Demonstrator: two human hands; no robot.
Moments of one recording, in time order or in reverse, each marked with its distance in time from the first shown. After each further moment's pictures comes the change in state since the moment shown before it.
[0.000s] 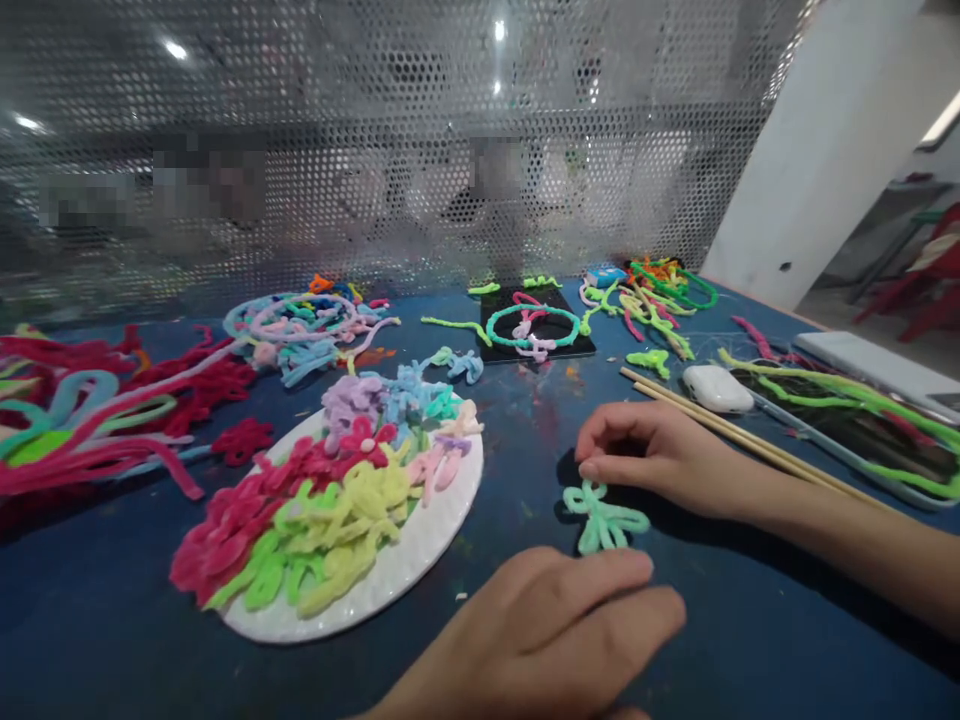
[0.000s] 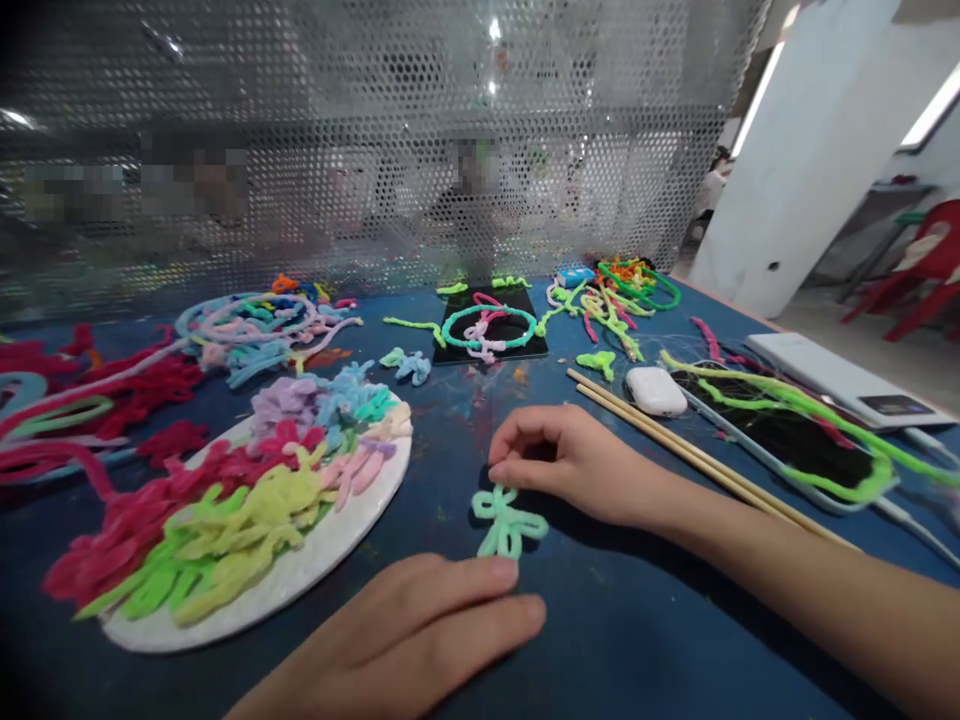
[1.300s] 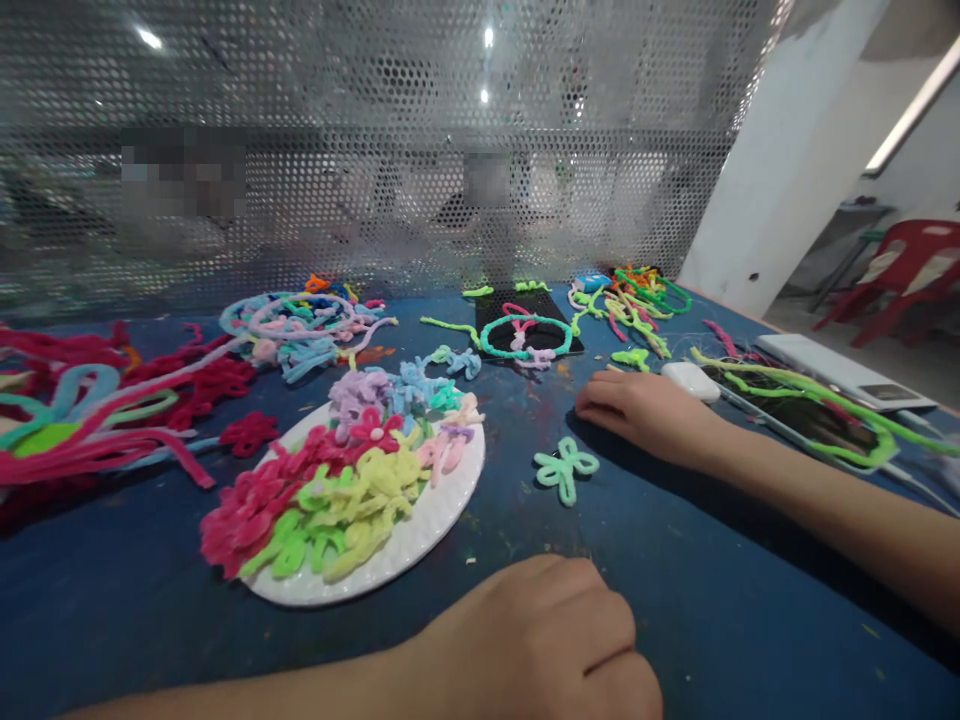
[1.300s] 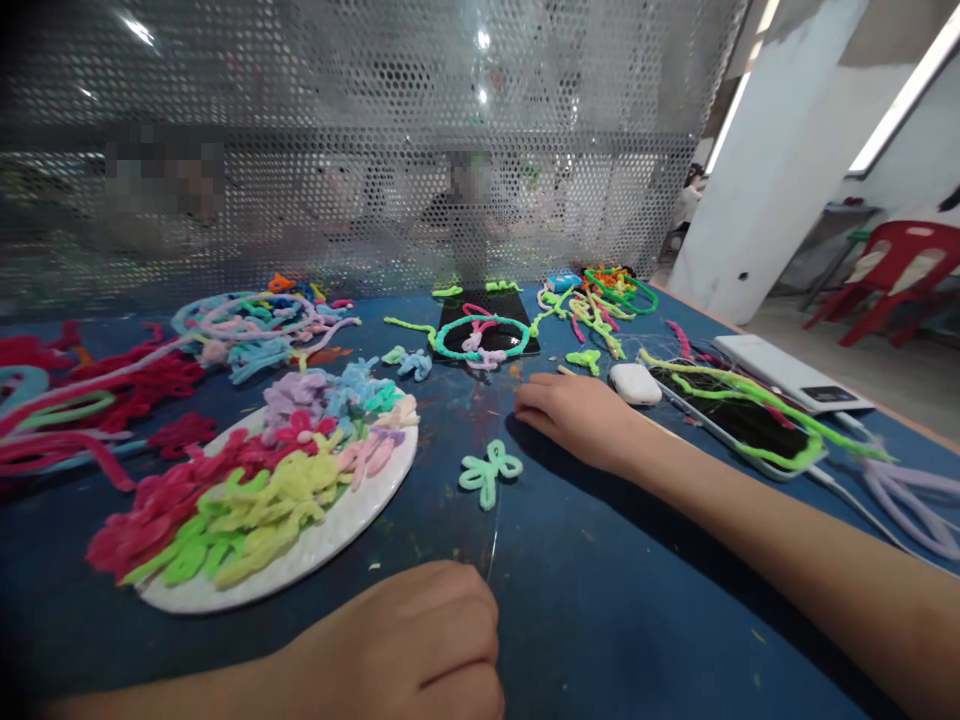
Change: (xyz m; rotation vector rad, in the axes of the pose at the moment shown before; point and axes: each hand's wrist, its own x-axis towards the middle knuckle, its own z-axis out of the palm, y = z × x) left_hand 0.006 0.012 -0.014 -0.004 -0.219 0.247; right_hand 0.007 0.004 -0.023 -1.040 0.110 -0.191
